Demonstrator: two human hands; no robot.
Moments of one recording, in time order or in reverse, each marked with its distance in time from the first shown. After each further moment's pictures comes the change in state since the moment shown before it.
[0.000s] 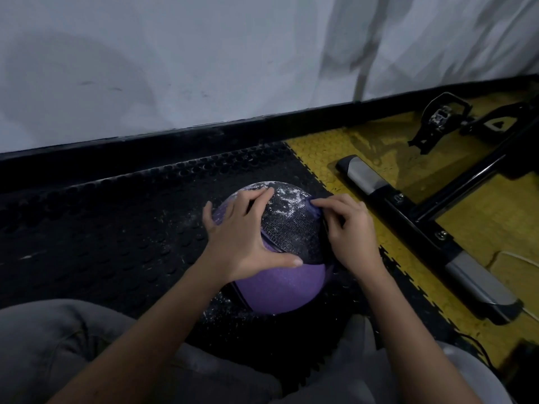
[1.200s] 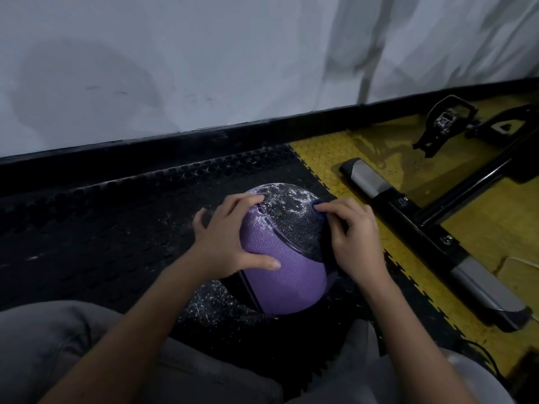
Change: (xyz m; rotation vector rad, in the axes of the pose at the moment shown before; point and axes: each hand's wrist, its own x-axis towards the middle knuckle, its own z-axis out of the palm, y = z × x) left_hand -0.002 -0.030 -0.007 -0.201 -0.016 0.064; right_hand -0.005 -0.008 -0.006 0.003 0.052 -0.023
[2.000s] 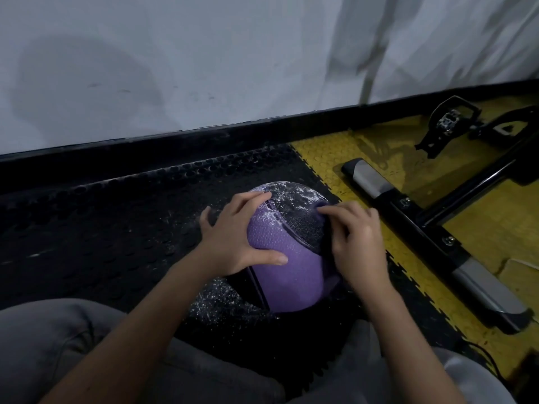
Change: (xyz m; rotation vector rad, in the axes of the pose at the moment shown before) left_hand 0.006 0.002 0.002 -0.015 -0.031 -0.019; right_hand -0.008 -0.005 0.002 -0.112 0.018 -0.036
